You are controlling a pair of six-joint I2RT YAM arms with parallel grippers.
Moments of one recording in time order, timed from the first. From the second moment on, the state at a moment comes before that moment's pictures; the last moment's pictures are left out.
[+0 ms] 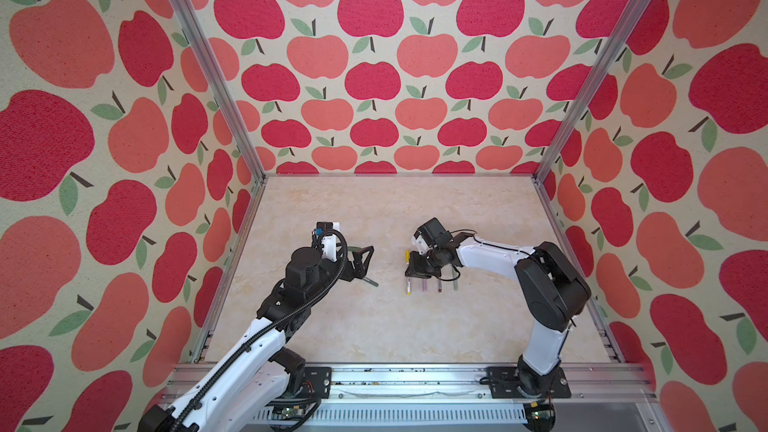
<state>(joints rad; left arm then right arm) -0.47 0.79 0.52 -0.01 0.18 -0.41 0.73 1.84 1.12 -0.42 -0.39 0.63</state>
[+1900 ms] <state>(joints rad) -0.44 0.78 0.52 -0.03 0.20 -0.41 0.70 1.92 1.17 -0.42 -0.39 0.63</state>
